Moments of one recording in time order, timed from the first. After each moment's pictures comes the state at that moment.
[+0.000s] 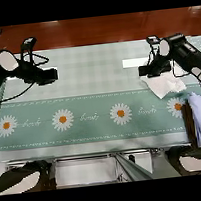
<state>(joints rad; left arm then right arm) -0.19 -1.28 1.24 1.41 -1.15 -1.66 0.21 -1.48 1.32 -1.66 1.23 1.82</state>
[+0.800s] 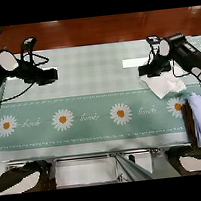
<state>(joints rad) -0.19 -1.28 1.24 1.41 -1.15 -1.66 0.21 -1.48 1.32 -1.66 1.22 1.82</state>
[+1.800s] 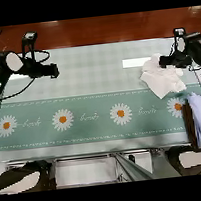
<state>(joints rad) -0.19 -1.34 1.25 1.51 -0.95 -1.57 -0.07 -1.62 1.37 -1.79 1.06 1.88</state>
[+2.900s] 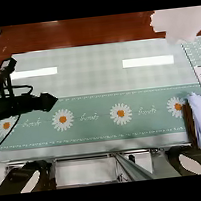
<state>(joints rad) -0.16 -0.69 0.79 1.19 -1.10 -1.49 0.05 -1.12 1.97 -1.43 1.21 1.49</state>
